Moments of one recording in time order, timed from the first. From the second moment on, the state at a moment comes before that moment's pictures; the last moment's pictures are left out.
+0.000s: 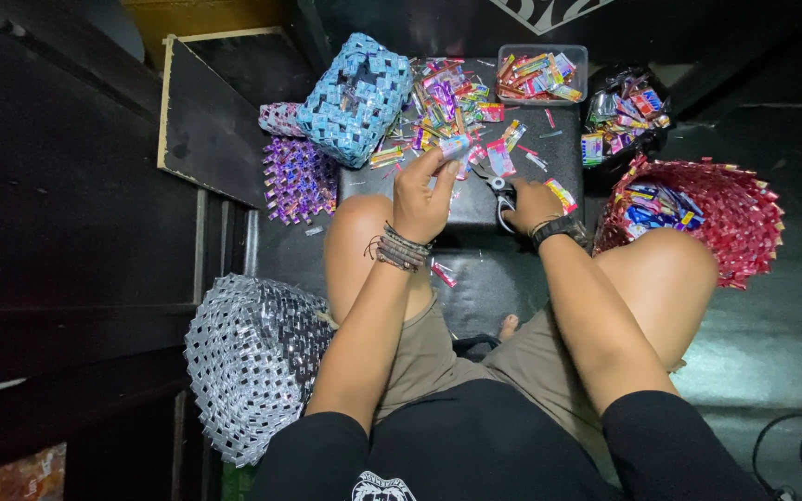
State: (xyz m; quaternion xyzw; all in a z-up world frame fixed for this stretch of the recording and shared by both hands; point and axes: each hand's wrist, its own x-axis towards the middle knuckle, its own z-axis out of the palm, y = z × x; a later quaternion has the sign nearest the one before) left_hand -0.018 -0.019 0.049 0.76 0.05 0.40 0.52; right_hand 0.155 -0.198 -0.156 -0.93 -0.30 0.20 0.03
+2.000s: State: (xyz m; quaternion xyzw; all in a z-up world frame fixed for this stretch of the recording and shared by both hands) left_hand 0.007 -0.037 0.004 0.71 0.09 0.41 0.56; right_hand 0.119 -0.182 0.011 -0.58 -0.31 0.32 0.69
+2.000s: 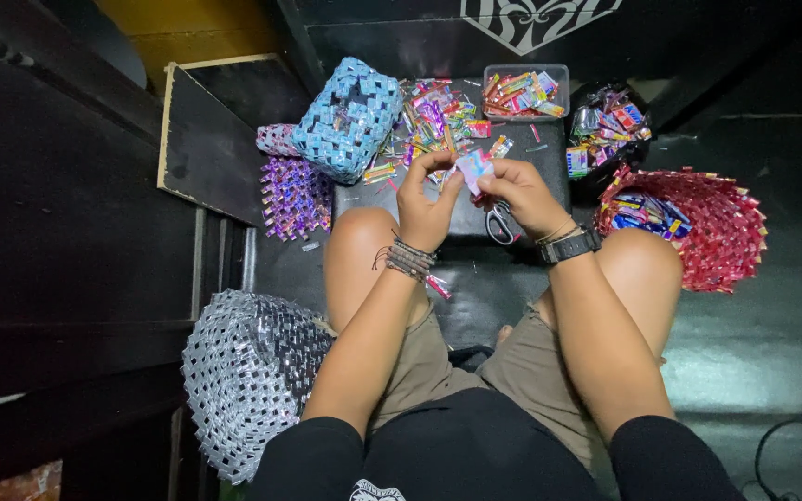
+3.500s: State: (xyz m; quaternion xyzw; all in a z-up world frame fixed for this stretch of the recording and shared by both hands) left_hand -0.023 0.010 0.015 0.79 0.03 0.59 0.15; right_hand 0.090 -0.118 0.074 -0.53 -0.68 -0.49 0.10
